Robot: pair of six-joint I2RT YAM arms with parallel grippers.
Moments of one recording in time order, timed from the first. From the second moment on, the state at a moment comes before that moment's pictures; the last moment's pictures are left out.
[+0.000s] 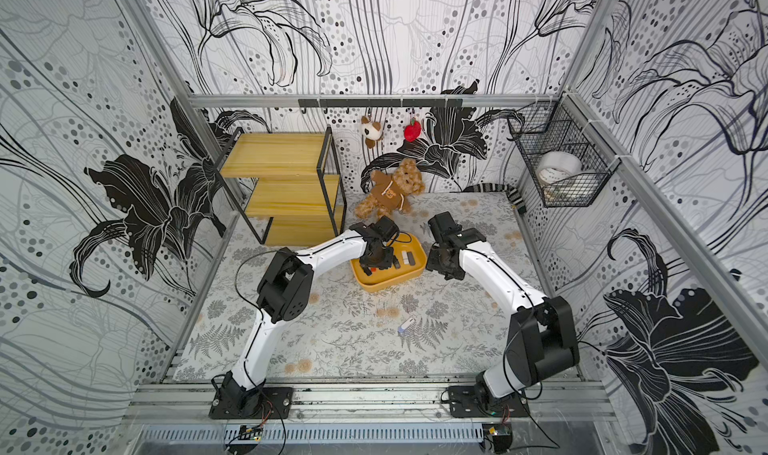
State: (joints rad) left arm -0.66 2.31 1.91 -0.83 -0.10 -0.53; right arm 0.37 1.52 1.23 -0.92 0.13 0.63
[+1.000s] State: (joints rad) left arm -0.65 2.16 1.93 -0.76 0.02 -0.56; right arm 0.75 1.33 1.34 -1.15 0.24 0.97
